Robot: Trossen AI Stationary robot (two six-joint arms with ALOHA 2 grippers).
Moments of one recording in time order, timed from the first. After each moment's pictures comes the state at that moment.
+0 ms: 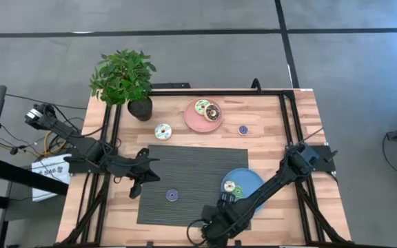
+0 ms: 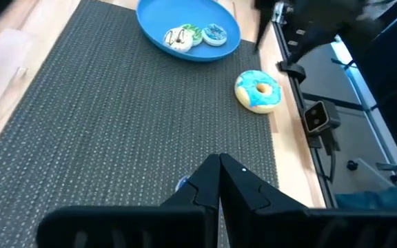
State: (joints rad) left arm -0.52 0.96 0.68 -0.30 -0.25 -0.52; right arm 0.65 2.25 2.01 -1.18 0.12 0.84
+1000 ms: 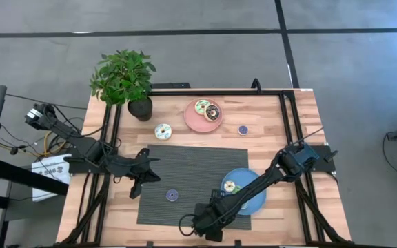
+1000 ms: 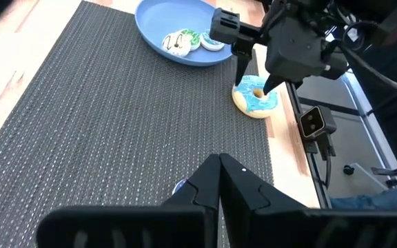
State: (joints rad) left arm -0.52 0.96 0.68 -0.28 -0.25 -0.53; right arm 0.57 2.33 2.01 -1.11 0.00 0.66
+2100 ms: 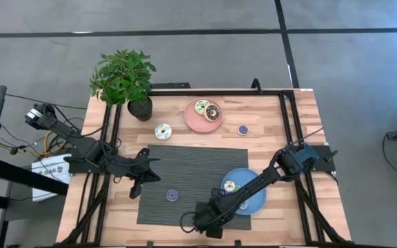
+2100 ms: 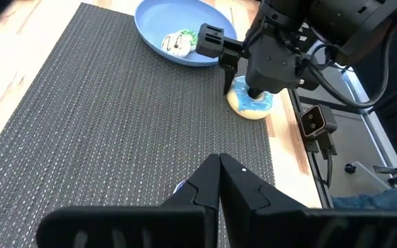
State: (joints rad) left arm -0.52 0.96 0.68 -0.28 -0.25 -0.52; right arm 0.55 2.33 1.89 -1.01 0.02 0.65
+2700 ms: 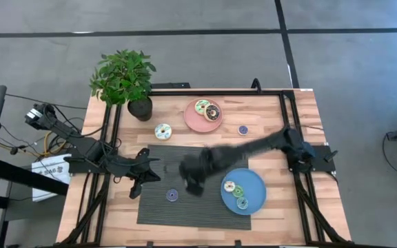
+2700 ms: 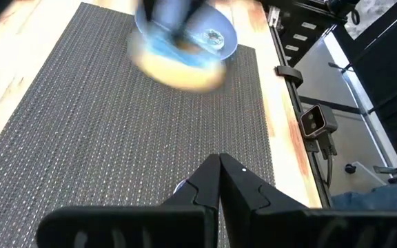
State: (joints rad) left arm -0.52 0.96 0.68 -0.28 -0.25 -0.52; right arm 0.25 2.15 2.03 -1.13 0.14 0.56
